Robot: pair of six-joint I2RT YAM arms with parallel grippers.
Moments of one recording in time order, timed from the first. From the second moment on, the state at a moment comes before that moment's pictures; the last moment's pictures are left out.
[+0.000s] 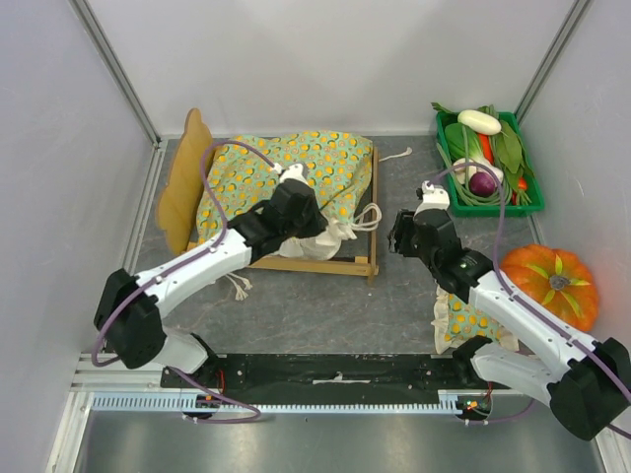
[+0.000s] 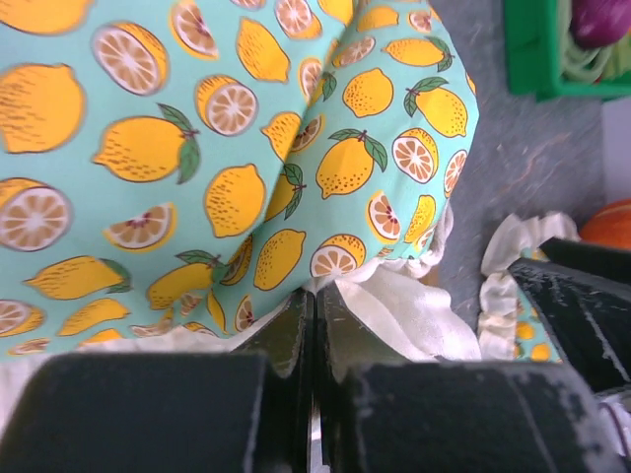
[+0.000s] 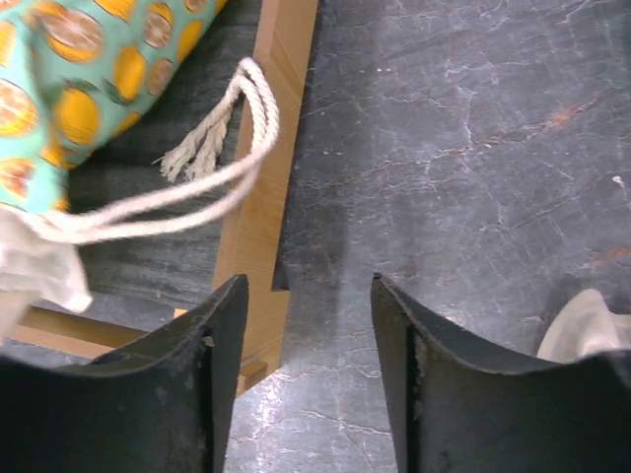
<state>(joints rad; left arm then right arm) -0.78 1.47 1.13 -0.30 -0.18 -0.75 0.55 1.02 0.71 -0.26 0.30 0.46</state>
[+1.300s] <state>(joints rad) -0.51 1.37 1.04 -0.28 0.09 -0.72 0.57 1.47 0.96 -0.01 -0.11 -0.03</state>
